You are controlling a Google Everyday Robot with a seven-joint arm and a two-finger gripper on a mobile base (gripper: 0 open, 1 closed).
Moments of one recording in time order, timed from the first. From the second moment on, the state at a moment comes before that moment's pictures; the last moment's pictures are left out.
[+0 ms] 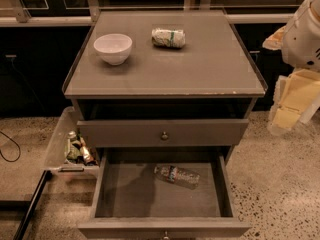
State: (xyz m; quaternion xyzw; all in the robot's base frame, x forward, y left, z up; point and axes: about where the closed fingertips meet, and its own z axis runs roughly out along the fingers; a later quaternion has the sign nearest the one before) arm 0.438 -0.217 0.976 -0.60 0.78 -0.03 0.16
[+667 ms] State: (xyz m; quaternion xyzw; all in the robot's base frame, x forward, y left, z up) arm 0.445 -0.228 0.937 -0.60 0.78 -0.03 0.16
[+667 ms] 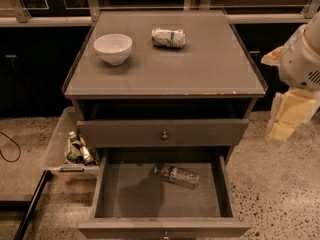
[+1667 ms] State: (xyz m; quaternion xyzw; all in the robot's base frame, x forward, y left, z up) arm 0.472 -0.243 0.821 -0.63 0.75 -0.03 0.19
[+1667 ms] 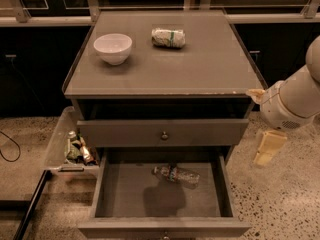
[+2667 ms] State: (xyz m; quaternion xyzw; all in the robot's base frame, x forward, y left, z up) arm 0.484 -0.235 0.705 -0.60 0.78 0.02 0.17
